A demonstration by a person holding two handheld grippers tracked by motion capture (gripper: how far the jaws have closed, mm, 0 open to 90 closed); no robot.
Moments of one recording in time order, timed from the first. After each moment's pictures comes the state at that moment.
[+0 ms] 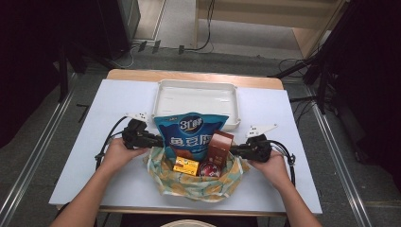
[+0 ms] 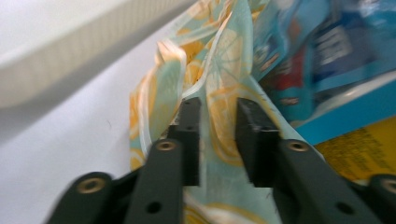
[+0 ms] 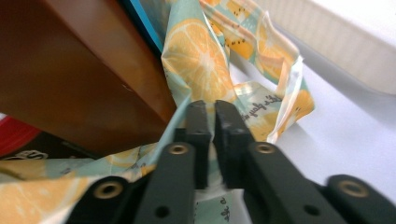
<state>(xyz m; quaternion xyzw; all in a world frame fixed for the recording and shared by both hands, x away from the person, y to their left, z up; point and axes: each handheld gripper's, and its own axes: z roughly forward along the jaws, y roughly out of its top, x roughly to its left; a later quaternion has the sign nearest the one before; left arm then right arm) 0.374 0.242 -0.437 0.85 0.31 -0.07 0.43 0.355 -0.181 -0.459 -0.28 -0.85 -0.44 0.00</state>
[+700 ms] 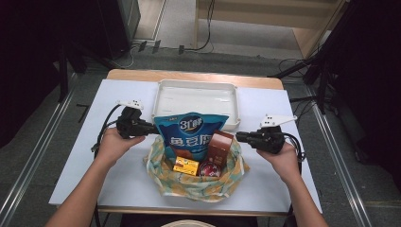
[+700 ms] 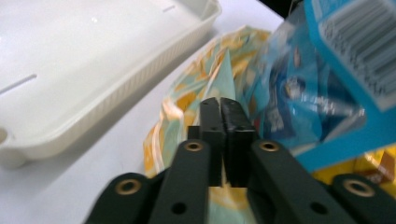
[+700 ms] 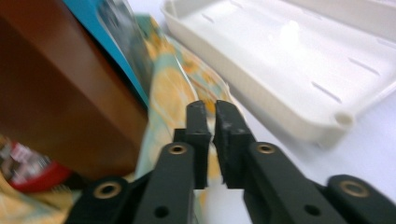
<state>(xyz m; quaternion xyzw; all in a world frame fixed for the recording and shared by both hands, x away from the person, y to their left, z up) 0.385 0.243 -0.394 0.83 0.32 -0.06 0.46 0.357 -0.201 -0.412 -0.29 -0.82 -0.49 -0.05</state>
